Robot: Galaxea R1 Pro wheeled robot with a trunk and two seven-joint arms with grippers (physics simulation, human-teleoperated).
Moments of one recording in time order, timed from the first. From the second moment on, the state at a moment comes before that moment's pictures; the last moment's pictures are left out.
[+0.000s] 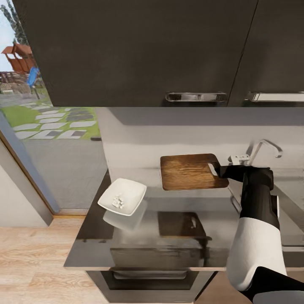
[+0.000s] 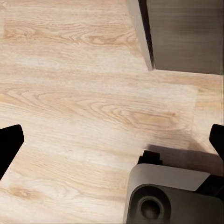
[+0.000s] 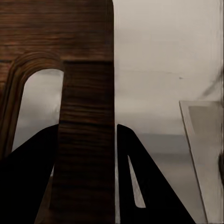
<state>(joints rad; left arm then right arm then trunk) -0.43 -0.06 -0.30 0.08 0.32 -0.25 0.33 -0.92 0.09 -0.52 -1.36 0.87 0.79 0.78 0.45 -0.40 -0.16</state>
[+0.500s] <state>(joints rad) -0.43 -0.06 -0.30 0.08 0.32 -0.25 0.33 -0.92 0.09 -0.52 -1.31 0.87 0.79 0.78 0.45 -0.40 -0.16</state>
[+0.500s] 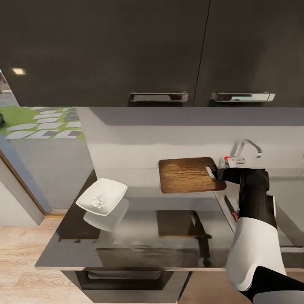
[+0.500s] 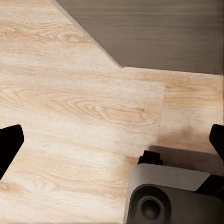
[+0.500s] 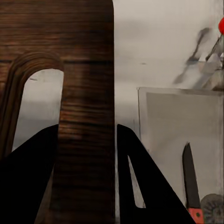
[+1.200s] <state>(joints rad) -0.43 -0.06 -0.30 0.08 0.32 -0.25 0.33 -0.92 0.10 -0.52 -1.20 0.87 0.79 0.52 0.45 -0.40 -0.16</state>
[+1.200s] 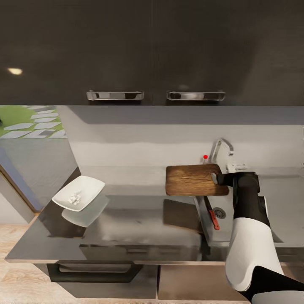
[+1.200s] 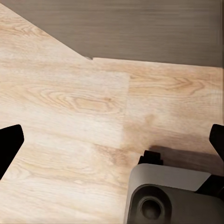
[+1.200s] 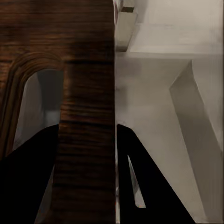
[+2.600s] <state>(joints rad) -0.43 -0.06 -0.30 0.08 0.32 -0.25 0.33 -0.92 0.16 -0.52 -0.72 -0.04 0.14 -0.74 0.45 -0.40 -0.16</state>
